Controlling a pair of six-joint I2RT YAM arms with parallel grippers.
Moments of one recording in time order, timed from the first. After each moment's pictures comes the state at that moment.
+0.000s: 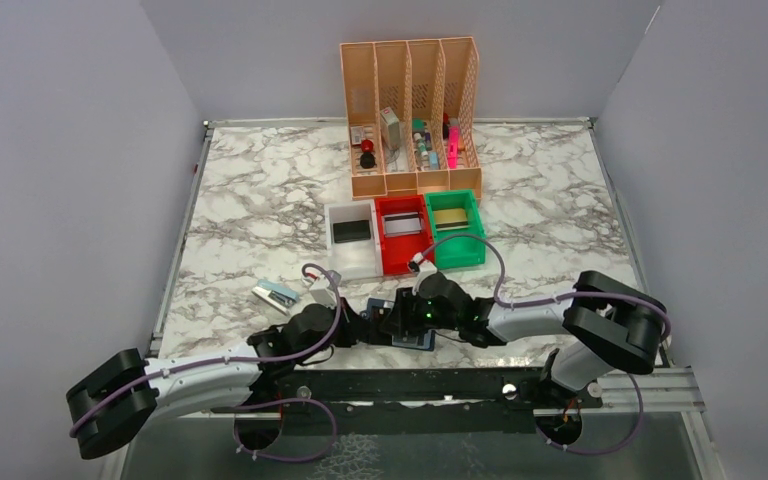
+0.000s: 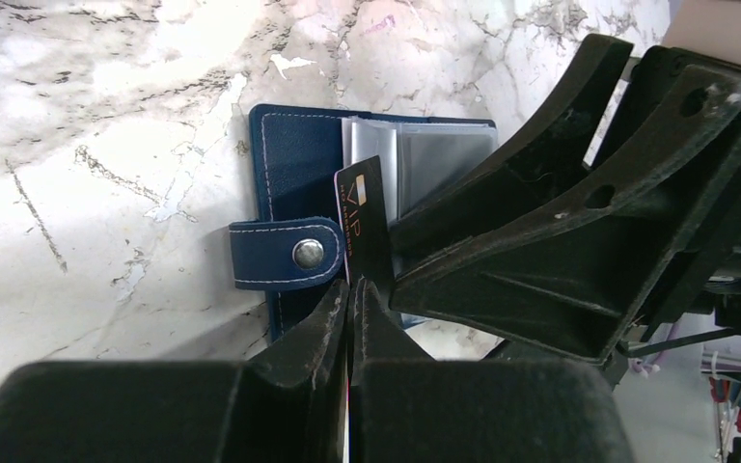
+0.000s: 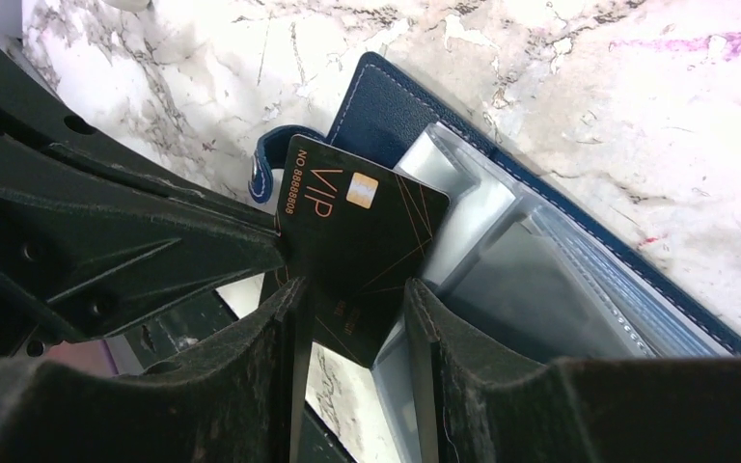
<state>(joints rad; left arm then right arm) -1.03 0.83 0.06 0.29 -0.19 -0.95 1.07 1.53 0.49 0.43 -0.05 0.82</state>
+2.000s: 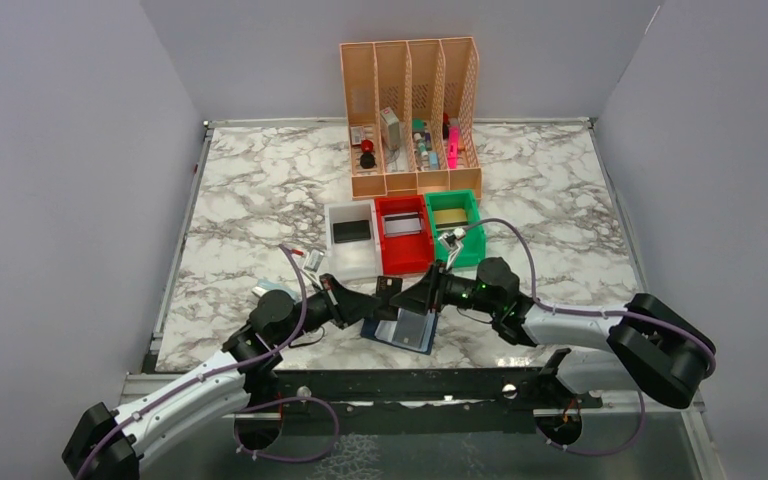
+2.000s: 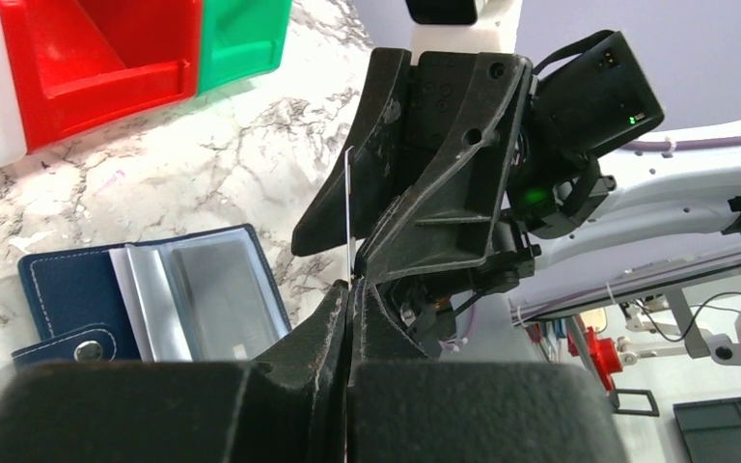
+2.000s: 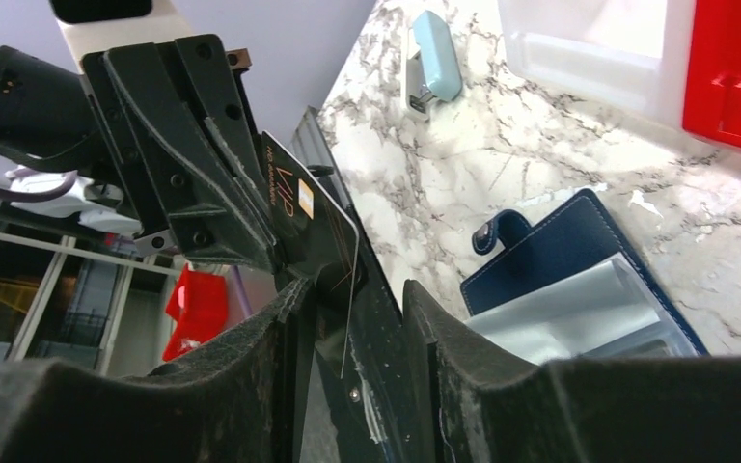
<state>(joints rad) -0.80 0.55 0.12 0.38 0.23 -0.92 0.84 1.28 0.32 0.83 -0.43 0.88</state>
